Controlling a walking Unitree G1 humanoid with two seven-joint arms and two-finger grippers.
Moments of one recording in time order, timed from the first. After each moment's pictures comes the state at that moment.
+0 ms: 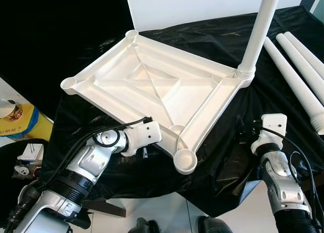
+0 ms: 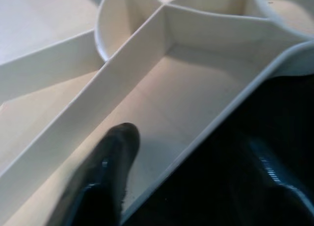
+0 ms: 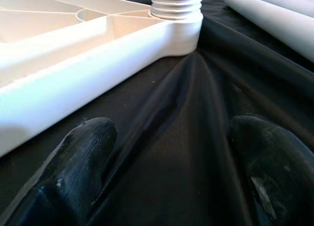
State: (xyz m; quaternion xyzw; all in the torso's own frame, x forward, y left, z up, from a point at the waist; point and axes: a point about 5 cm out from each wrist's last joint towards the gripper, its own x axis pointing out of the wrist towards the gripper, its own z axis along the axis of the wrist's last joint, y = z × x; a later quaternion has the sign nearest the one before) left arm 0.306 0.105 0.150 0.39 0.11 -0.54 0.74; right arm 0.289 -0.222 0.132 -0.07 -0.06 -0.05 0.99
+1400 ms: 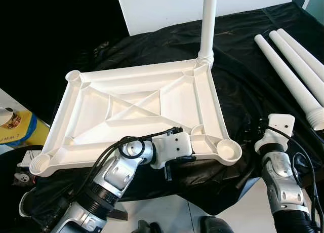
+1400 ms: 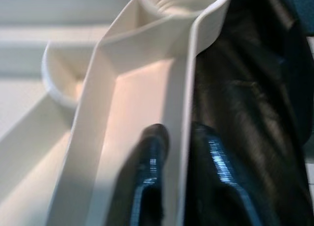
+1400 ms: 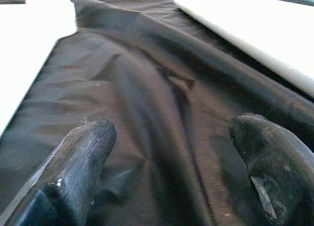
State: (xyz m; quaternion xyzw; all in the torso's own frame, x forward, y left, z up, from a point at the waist) left arm 0.279 0.050 0.147 0.30 0.06 -0.59 0.74; right arm 0.287 -0.231 0.138 -0.06 -0.08 -0.12 0.99
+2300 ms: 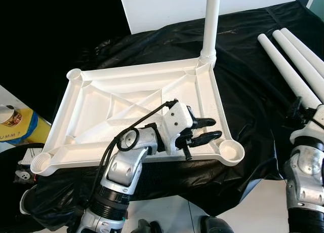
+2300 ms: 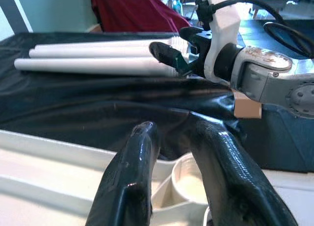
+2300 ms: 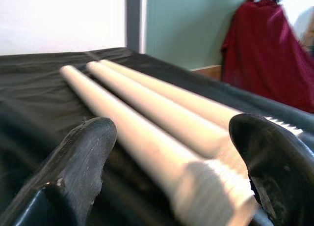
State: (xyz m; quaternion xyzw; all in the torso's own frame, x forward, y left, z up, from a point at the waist) left arm 0.266 0.027 0.212 0.10 -0.12 -0.61 0.78; right arm 0.264 -0.284 0.189 -0.08 -0.19 -0.31 0.93
